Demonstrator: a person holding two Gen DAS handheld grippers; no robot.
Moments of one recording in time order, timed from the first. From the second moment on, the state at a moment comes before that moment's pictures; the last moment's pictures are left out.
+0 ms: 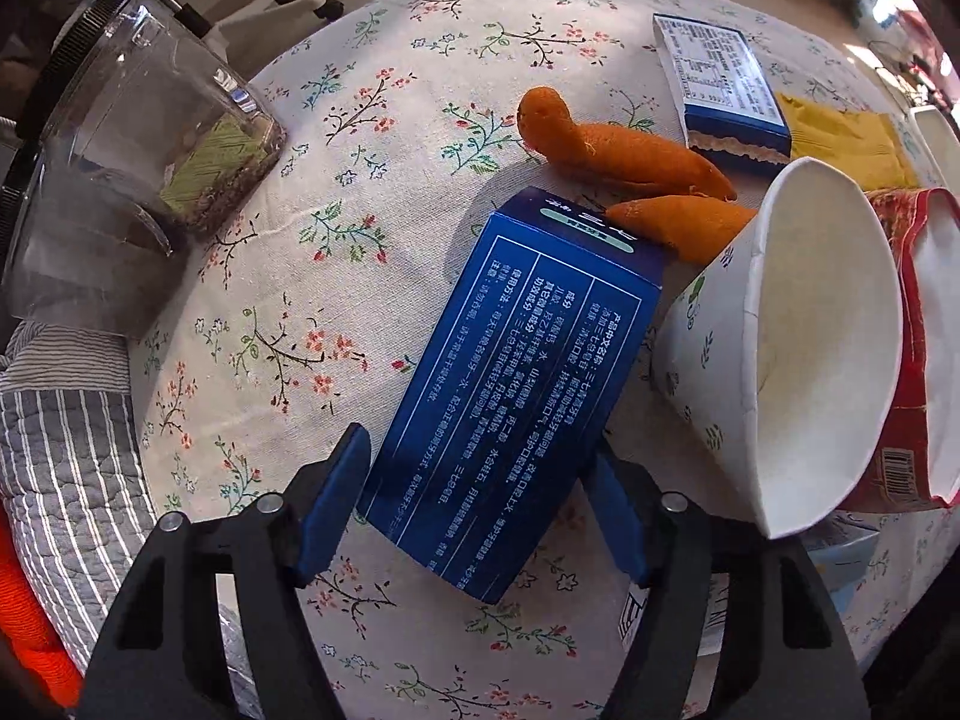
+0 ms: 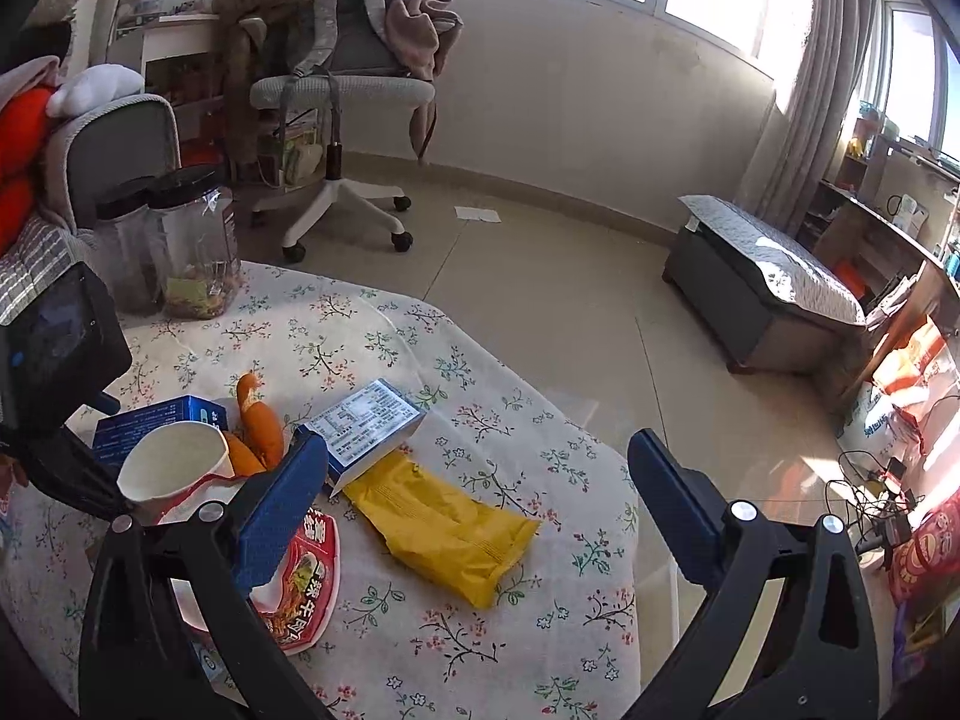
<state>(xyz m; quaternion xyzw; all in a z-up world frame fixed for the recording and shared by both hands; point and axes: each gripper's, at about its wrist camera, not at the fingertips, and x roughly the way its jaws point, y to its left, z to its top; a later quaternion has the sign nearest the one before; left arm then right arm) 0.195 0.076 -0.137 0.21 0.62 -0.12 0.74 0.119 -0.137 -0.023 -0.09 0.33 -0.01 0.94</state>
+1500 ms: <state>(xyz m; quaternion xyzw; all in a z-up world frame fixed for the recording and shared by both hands) 0.138 0.173 -0.096 -0.09 0.61 -0.05 0.78 0.060 -0.047 -0.042 -0.17 0.37 0.31 0.86</state>
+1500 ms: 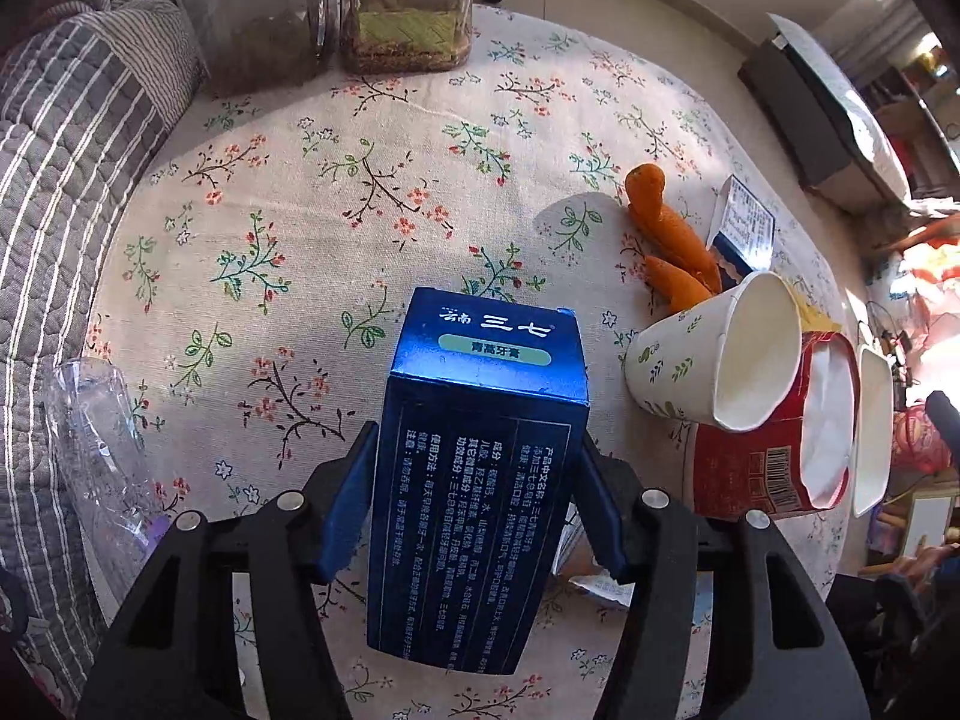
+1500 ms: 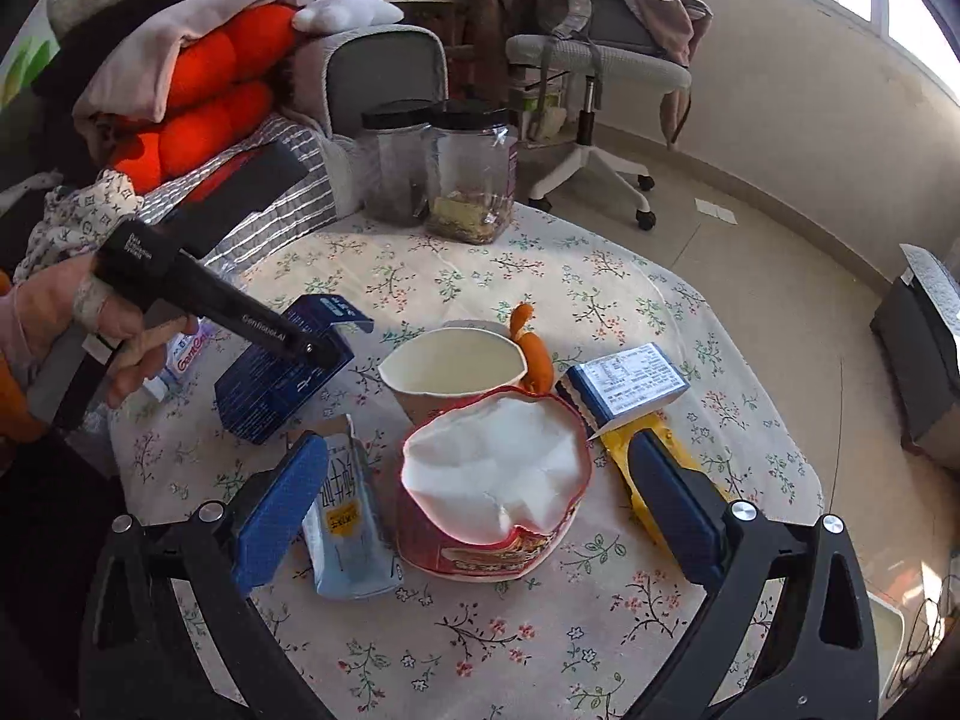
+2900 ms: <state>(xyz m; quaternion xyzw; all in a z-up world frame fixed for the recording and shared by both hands) 0.104 0.252 -0.005 -0.20 0.48 -0.03 0.85 0.084 0.064 -0.113 -0.23 0.53 0.35 0.74</state>
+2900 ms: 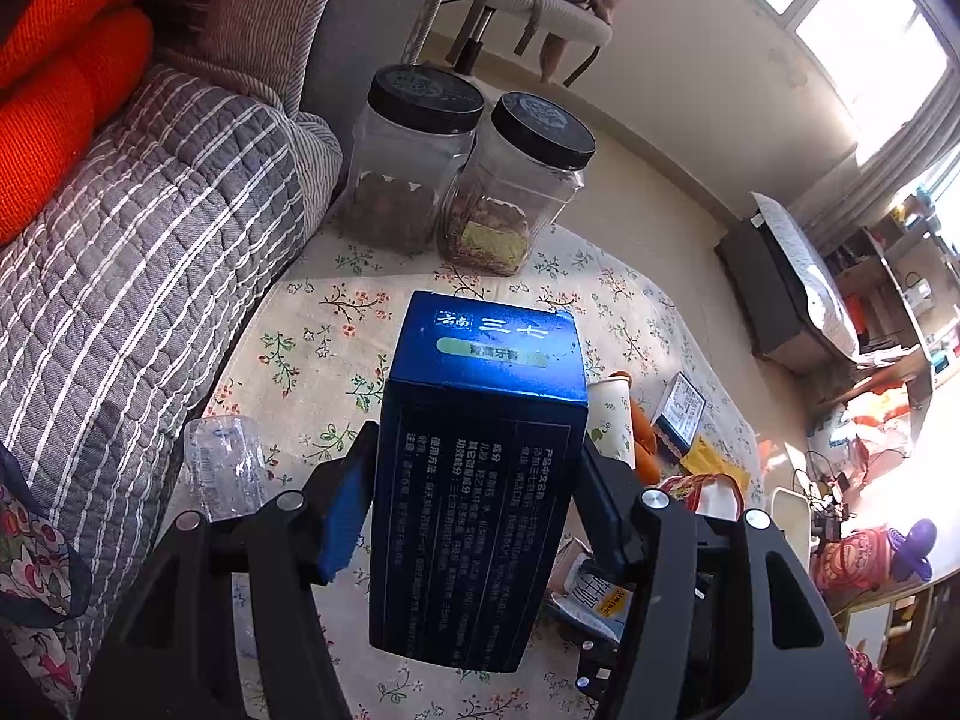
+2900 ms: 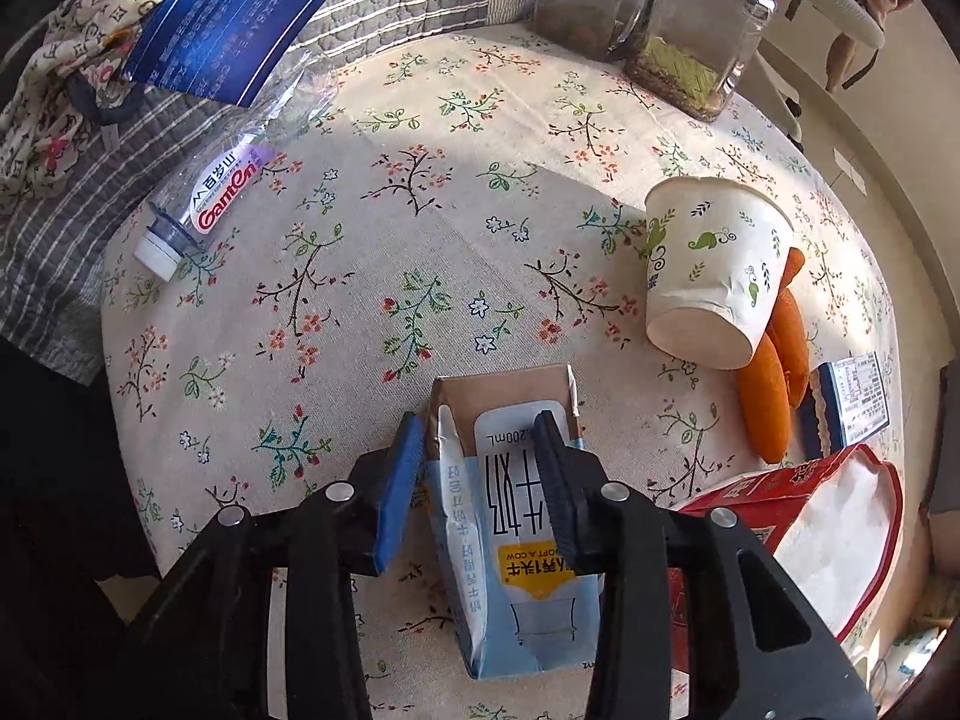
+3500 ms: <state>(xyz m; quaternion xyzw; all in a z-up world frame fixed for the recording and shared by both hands) 0.106 0.255 -0.003 -0.20 0.47 -0.03 0.86 0.087 0.088 -0.130 -0.28 0.51 0.31 0.75</state>
